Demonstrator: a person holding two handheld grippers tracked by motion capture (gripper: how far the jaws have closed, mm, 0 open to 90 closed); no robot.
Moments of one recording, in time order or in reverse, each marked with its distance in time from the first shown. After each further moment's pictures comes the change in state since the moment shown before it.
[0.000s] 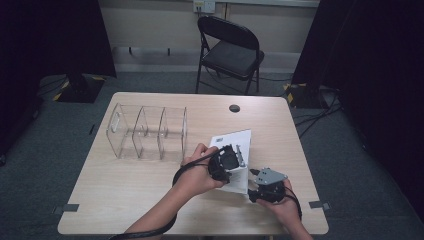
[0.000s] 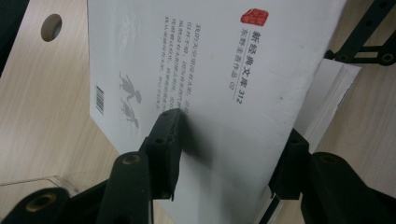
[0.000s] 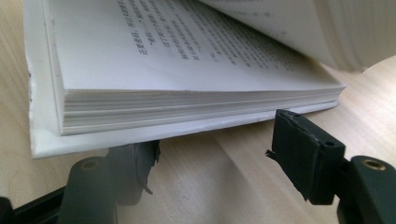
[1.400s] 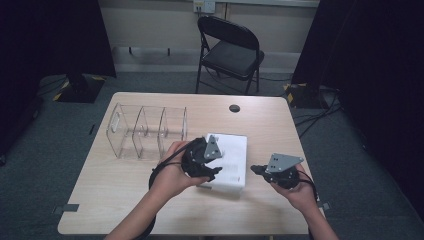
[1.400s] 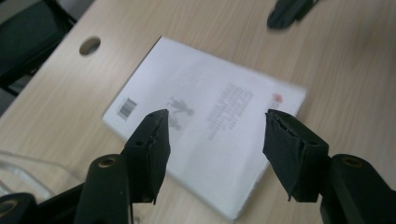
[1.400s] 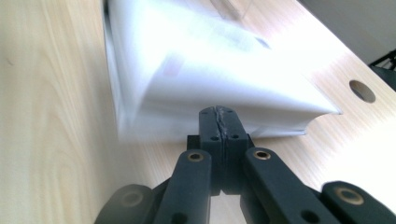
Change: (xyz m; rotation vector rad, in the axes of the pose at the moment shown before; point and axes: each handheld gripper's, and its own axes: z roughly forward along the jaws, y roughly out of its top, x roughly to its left) left arm 0.015 -0.056 -0.040 -0.247 -0.017 -0.145; right arm -0.033 0.047 -0.047 0.010 0.091 -0.152
